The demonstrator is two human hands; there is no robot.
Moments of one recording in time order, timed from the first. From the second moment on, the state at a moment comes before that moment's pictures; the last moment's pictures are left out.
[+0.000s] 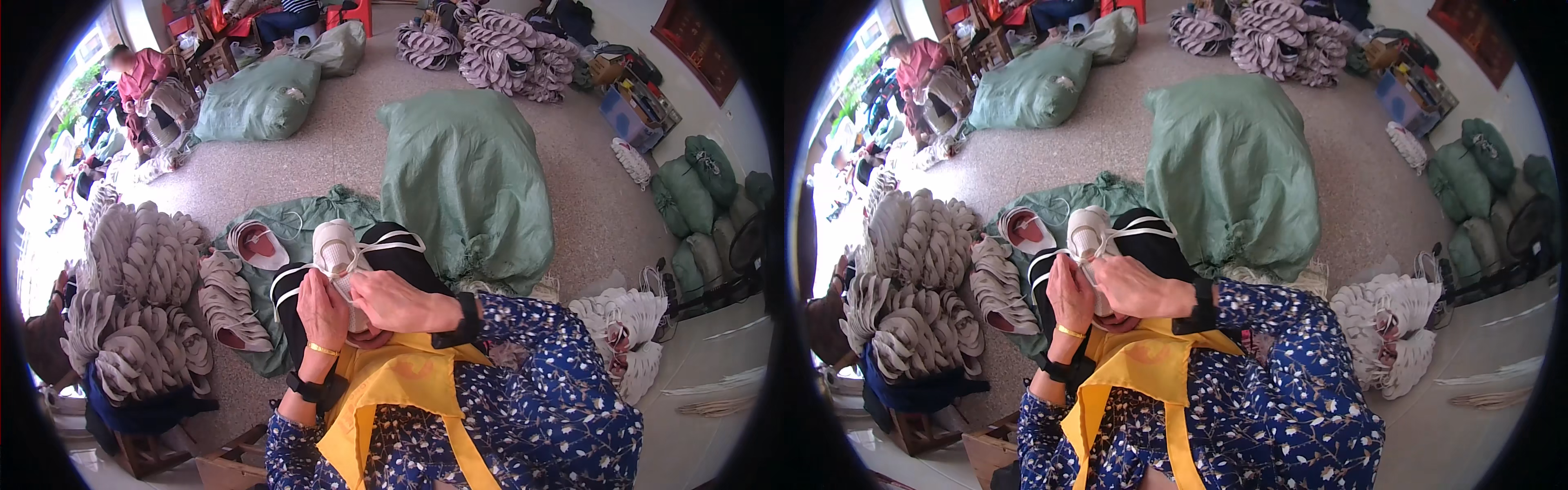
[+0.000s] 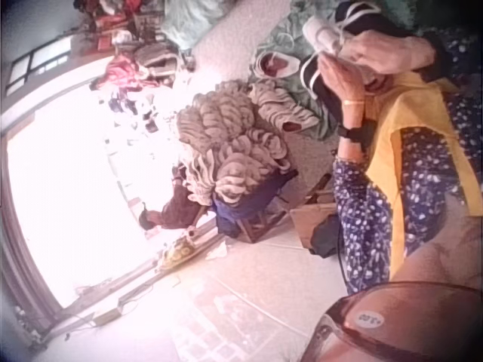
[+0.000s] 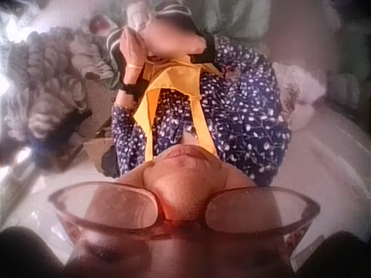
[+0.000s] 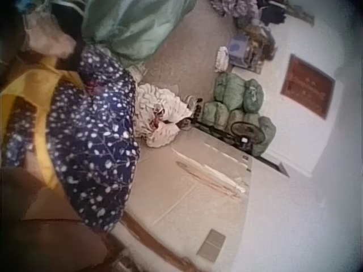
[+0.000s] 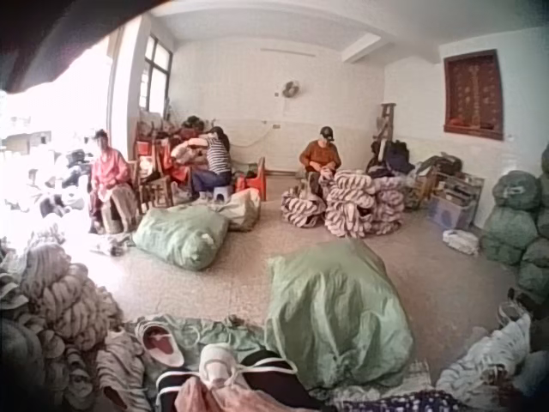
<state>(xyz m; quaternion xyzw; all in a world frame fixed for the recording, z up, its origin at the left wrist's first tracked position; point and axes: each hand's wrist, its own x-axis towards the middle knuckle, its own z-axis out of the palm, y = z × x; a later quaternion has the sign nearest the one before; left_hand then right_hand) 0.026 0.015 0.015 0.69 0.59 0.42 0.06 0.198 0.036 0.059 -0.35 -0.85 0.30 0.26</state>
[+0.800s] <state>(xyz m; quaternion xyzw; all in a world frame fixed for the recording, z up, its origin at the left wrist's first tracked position) 0.043 0.014 0.122 0.53 0.38 0.60 0.46 0.243 0.069 0.207 -0.24 -0.64 0.66 0.32</state>
